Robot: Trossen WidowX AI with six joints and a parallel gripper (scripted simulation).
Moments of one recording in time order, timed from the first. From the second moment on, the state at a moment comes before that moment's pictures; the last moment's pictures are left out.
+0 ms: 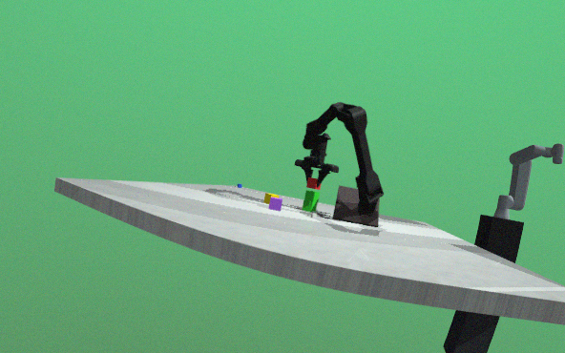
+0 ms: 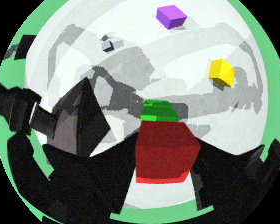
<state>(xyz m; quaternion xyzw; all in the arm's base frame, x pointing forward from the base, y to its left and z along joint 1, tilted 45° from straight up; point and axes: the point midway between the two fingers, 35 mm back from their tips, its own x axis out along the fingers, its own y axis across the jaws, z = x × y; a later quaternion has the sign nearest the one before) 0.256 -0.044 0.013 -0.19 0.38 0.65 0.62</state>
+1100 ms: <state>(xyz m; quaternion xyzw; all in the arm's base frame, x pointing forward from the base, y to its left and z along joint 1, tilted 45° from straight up) 0.252 -0.036 0.005 -0.18 0.39 0.66 0.62</state>
